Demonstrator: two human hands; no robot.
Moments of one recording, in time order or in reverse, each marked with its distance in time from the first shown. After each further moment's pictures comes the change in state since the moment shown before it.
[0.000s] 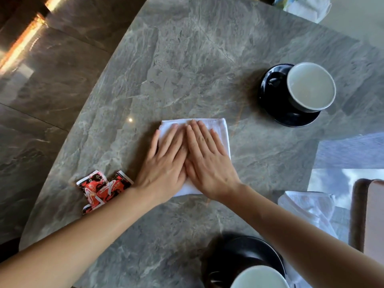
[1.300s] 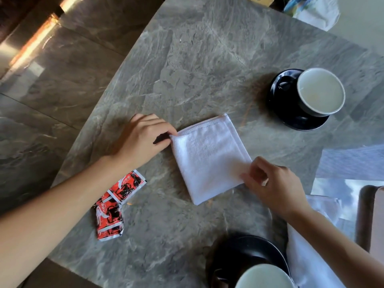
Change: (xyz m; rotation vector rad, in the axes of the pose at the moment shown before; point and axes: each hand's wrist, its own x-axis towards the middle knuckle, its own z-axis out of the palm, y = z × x) left_hand 0.016 -0.075 -0.027 -0.363 0.233 0.038; right_hand -0.072 0.056 -0.039 0.184 0.034 0.445
